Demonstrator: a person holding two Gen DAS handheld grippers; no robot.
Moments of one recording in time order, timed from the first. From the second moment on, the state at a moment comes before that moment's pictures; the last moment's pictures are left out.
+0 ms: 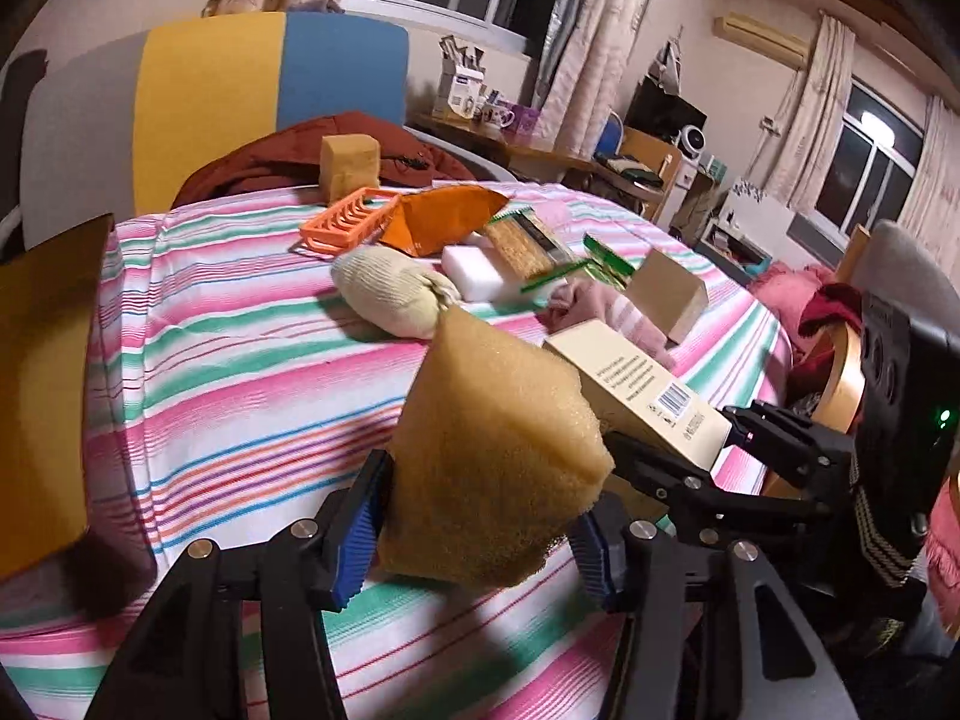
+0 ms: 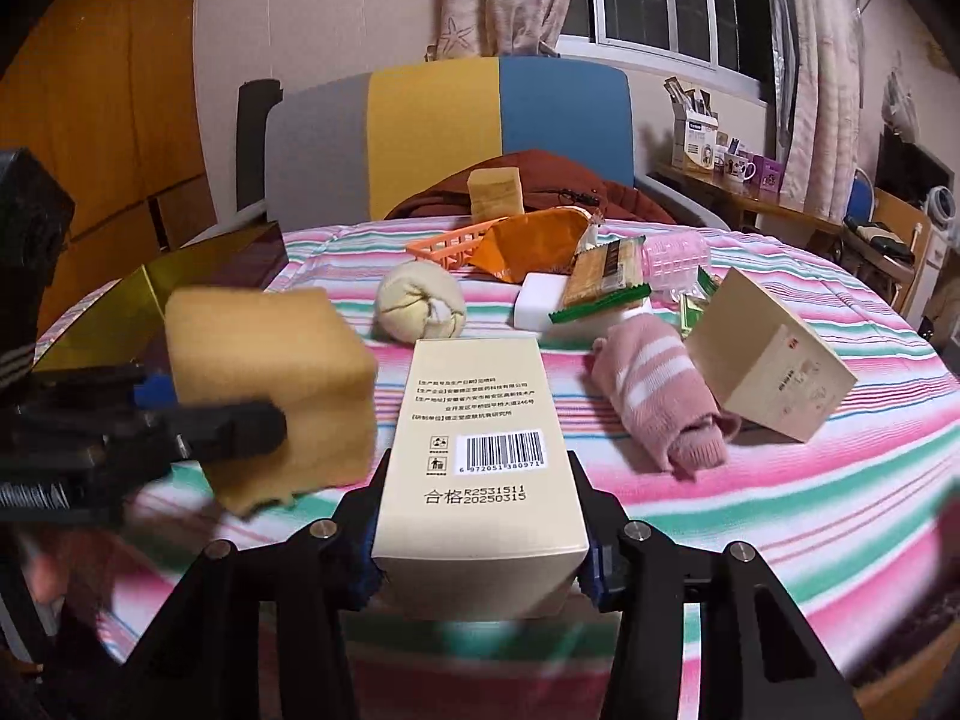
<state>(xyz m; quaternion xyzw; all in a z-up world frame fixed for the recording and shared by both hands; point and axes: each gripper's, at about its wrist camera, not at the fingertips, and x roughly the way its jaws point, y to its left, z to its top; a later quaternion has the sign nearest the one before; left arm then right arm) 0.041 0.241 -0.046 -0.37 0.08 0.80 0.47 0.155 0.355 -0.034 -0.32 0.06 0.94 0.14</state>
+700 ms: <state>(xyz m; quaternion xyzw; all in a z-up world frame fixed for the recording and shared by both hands) 0.035 0.139 -0.007 -0.33 0.01 0.85 0.40 0.145 0.316 -0.001 -0.31 0.06 0.94 0.09</state>
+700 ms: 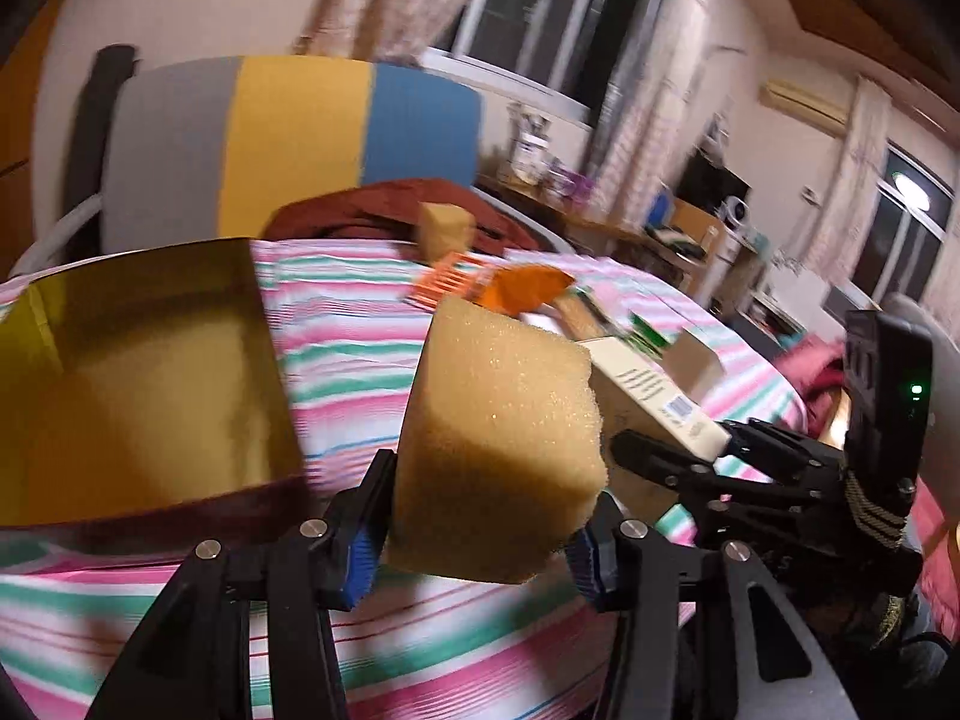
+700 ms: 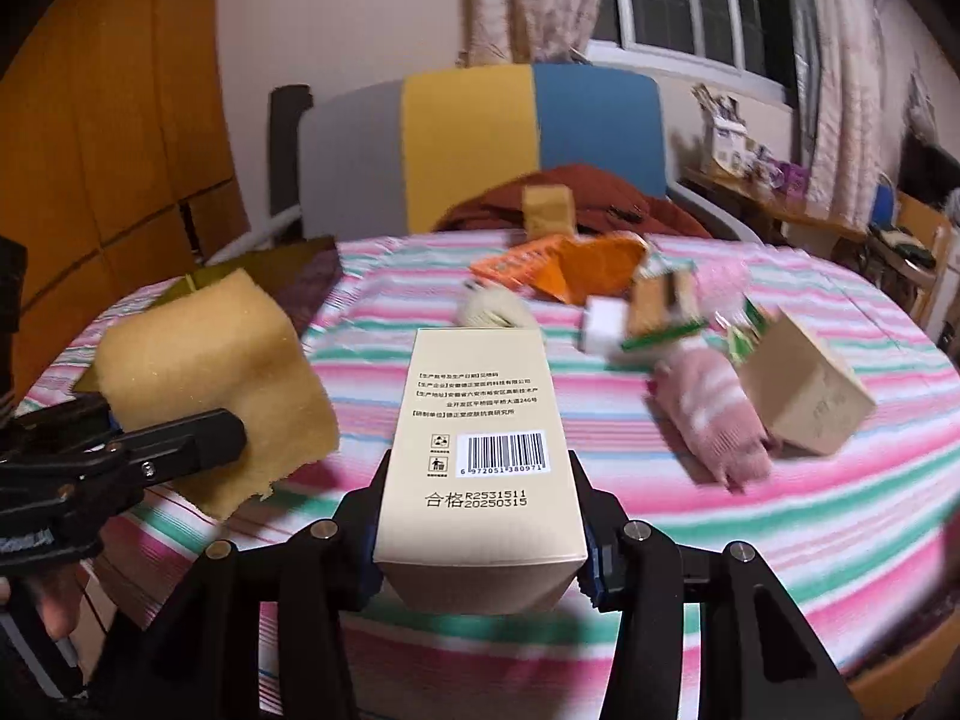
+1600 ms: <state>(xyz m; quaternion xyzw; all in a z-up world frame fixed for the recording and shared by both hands) -0.222 -0.018 -0.020 -0.46 -0.05 0.87 0.17 -0.169 0.153 0.004 -0.45 0.07 0.89 -0.05</state>
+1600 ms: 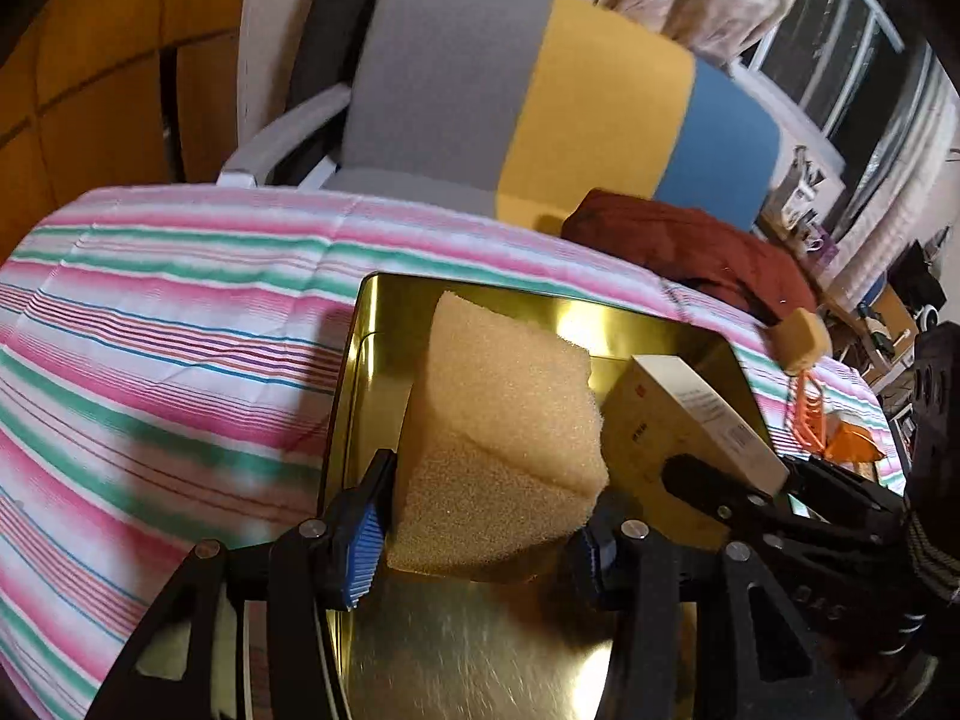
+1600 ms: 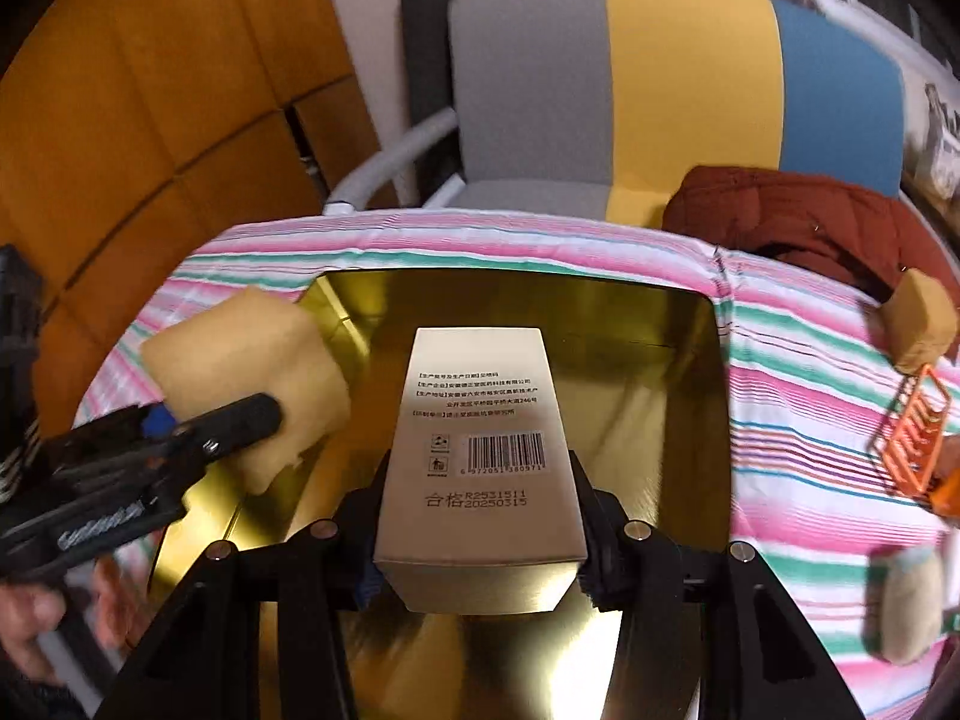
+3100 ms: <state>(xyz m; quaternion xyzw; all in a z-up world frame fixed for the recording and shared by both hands) -0.214 -0.032 -0.036 -0.47 -0.18 0.84 0.18 -0.178 0.146 -0.020 -0.44 0.10 0.88 -0.14</state>
